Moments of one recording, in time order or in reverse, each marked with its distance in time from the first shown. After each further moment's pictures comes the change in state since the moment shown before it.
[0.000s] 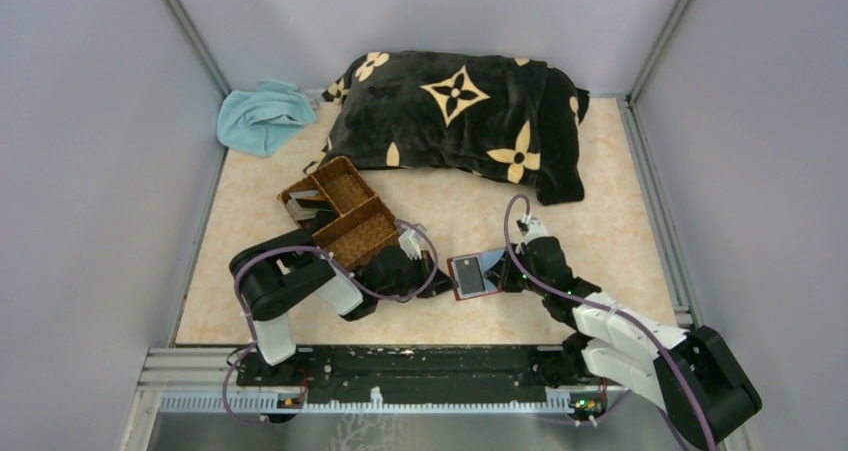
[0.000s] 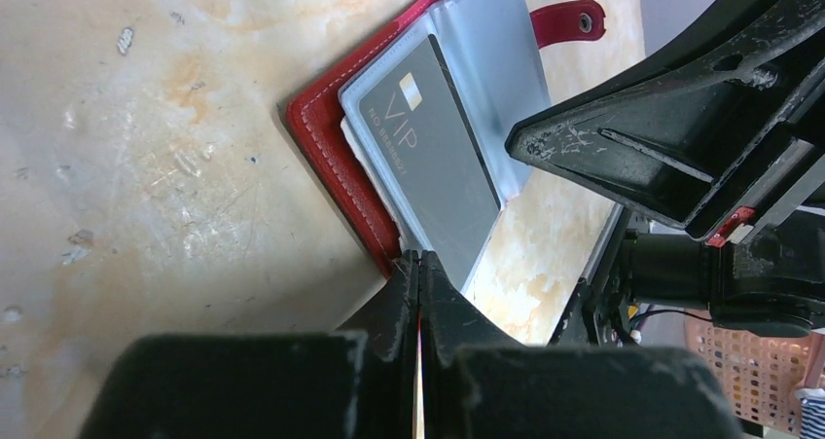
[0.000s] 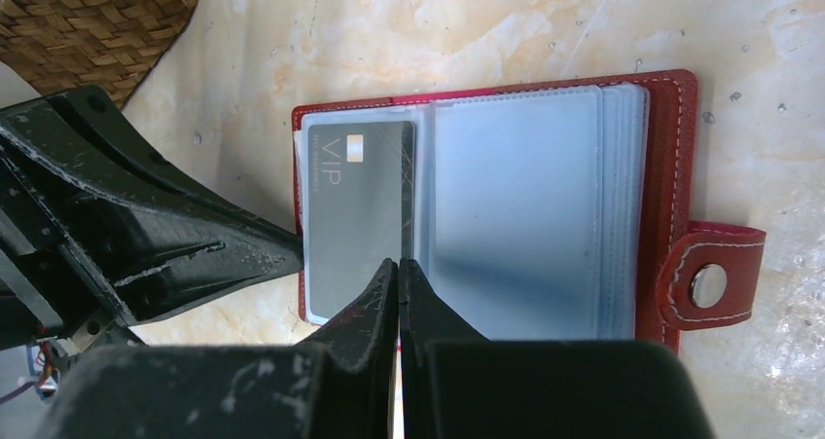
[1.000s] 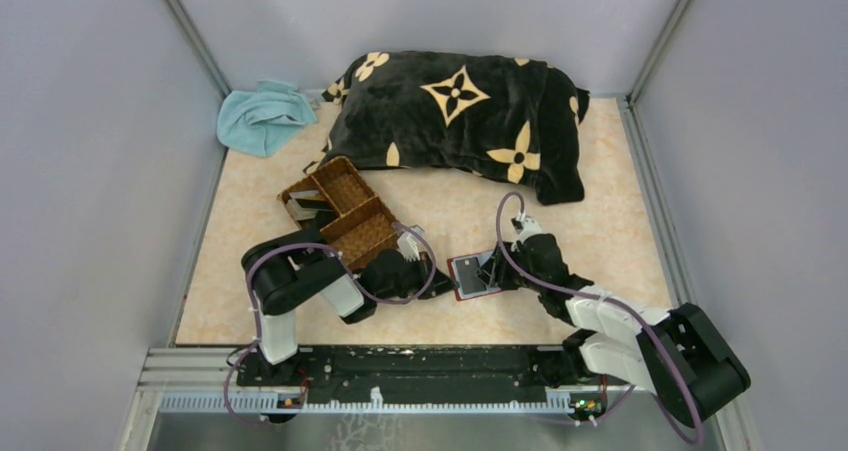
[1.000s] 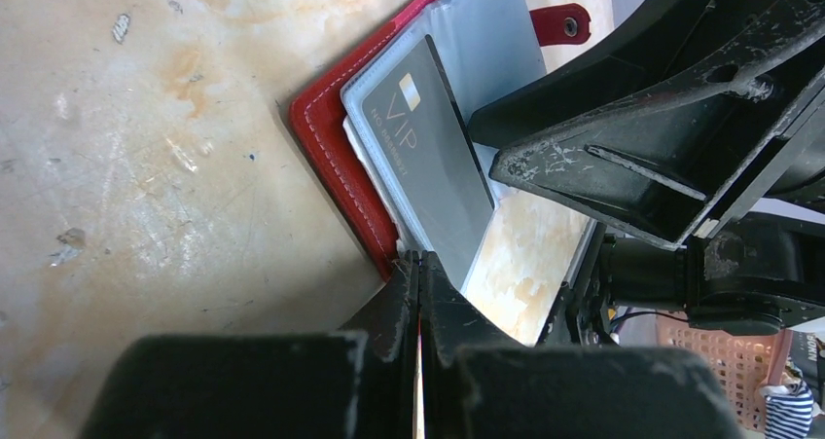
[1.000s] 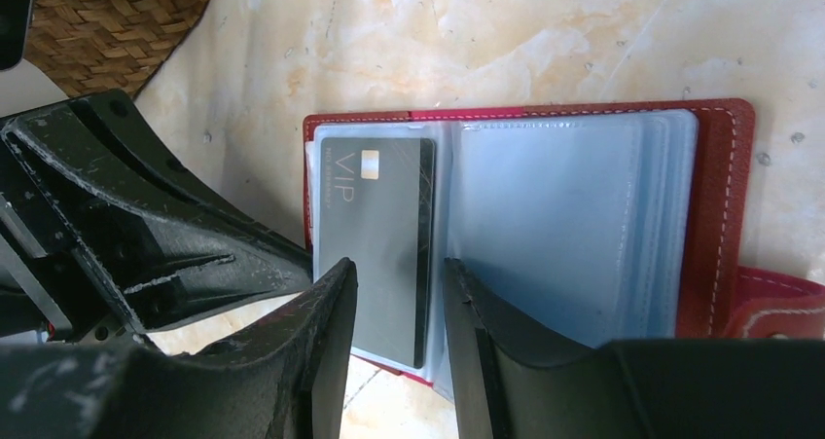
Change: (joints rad) left arm 0.001 0.072 -0.028 0.151 0.010 -0.055; right arm -0.011 0.111 0.000 0.116 -0.057 -0.015
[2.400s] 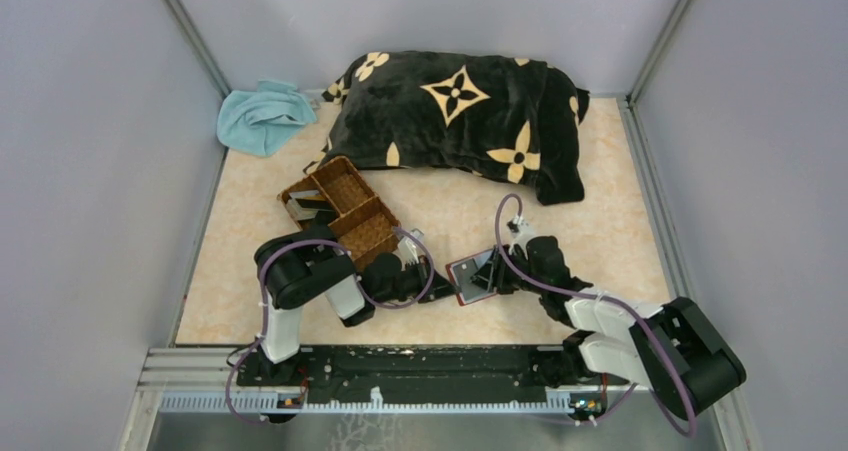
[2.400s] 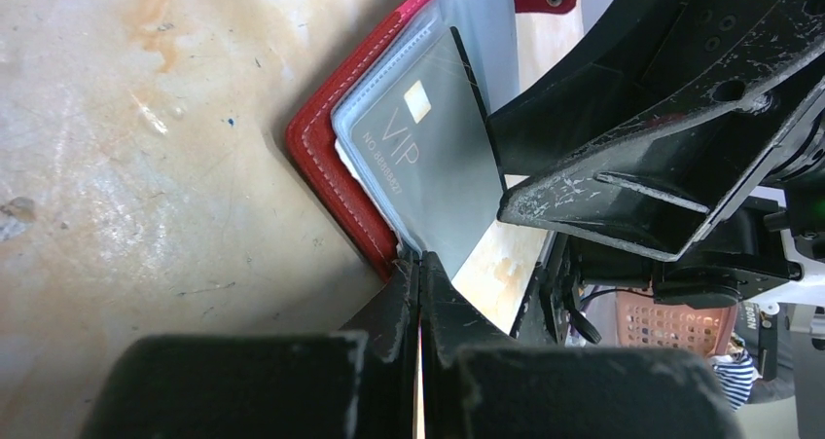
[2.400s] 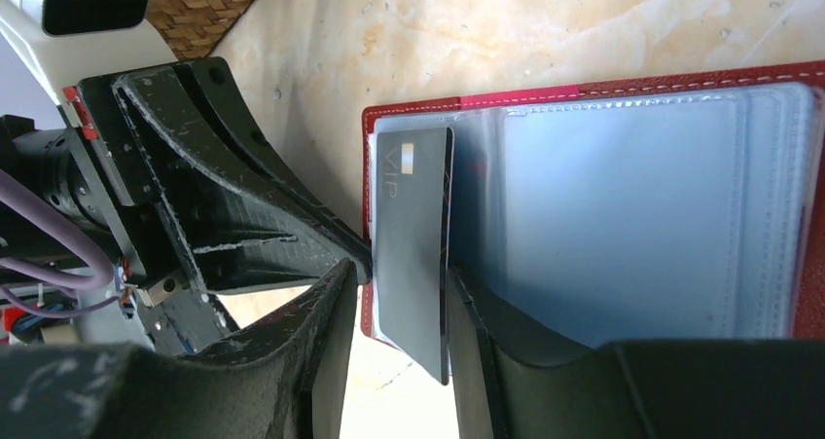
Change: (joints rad) left arm 0.003 0.071 -0.022 0.131 0.050 -0.063; right arm -0.012 0.046 -0.039 0.135 -0.183 0.040
